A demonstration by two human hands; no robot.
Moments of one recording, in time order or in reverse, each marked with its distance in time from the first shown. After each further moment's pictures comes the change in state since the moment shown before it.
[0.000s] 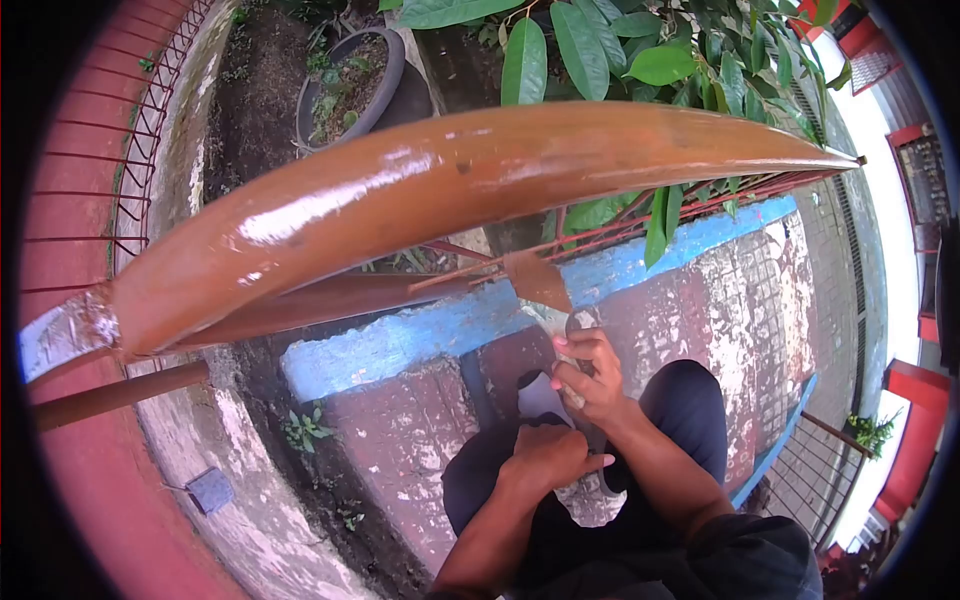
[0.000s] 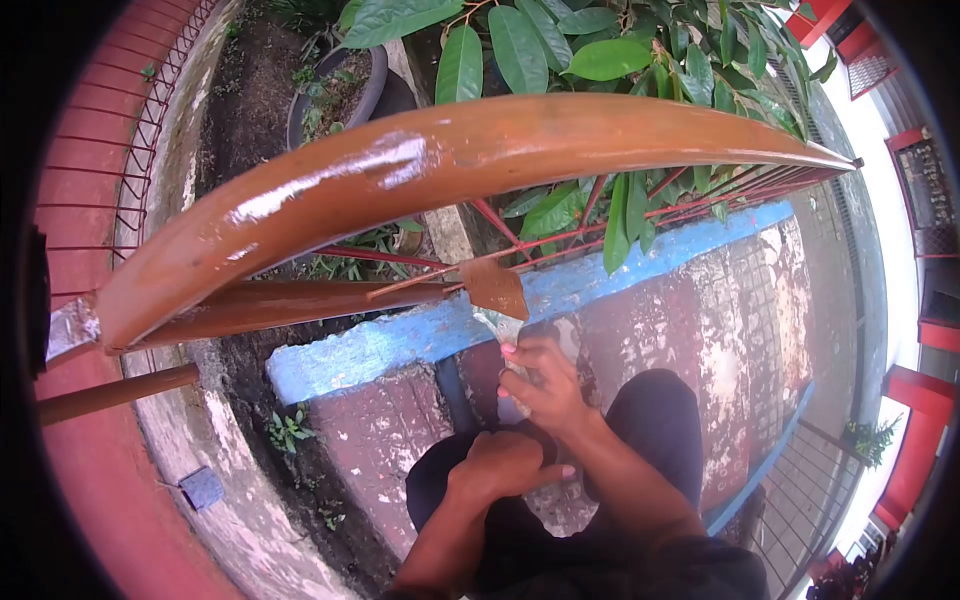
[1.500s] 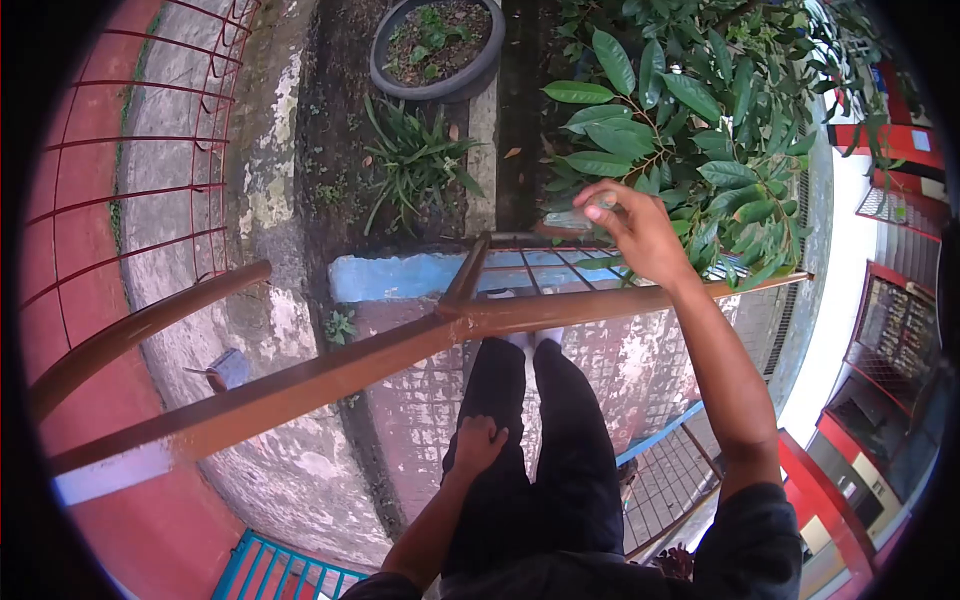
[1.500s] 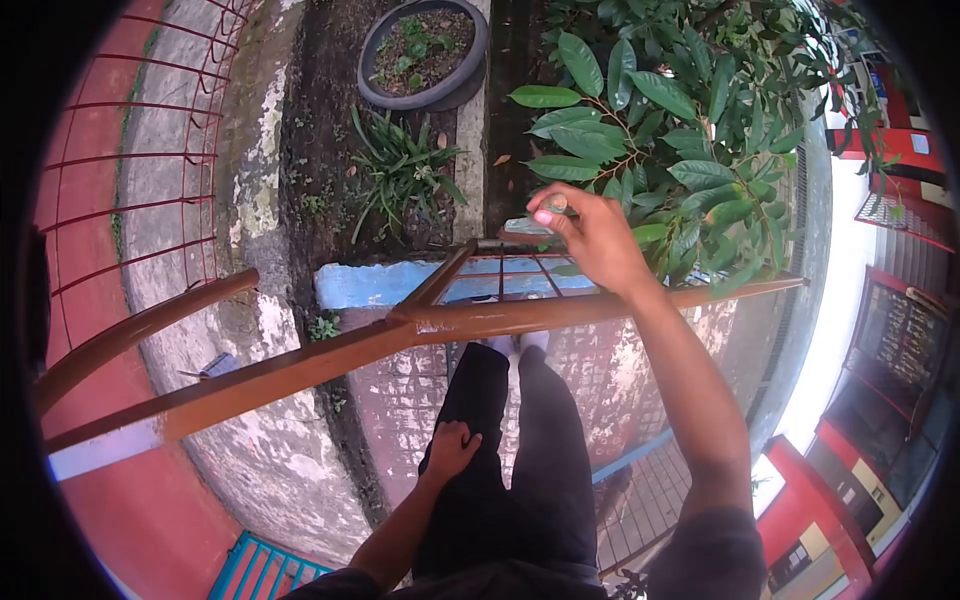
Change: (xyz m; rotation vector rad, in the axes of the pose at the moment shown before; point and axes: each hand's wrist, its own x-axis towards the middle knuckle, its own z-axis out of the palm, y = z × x) left_hand -0.211 0.037 0.026 -0.685 0.713 -0.282; right_hand 0.496 -0.084 -0.057 -0.014 -0.865 0.772
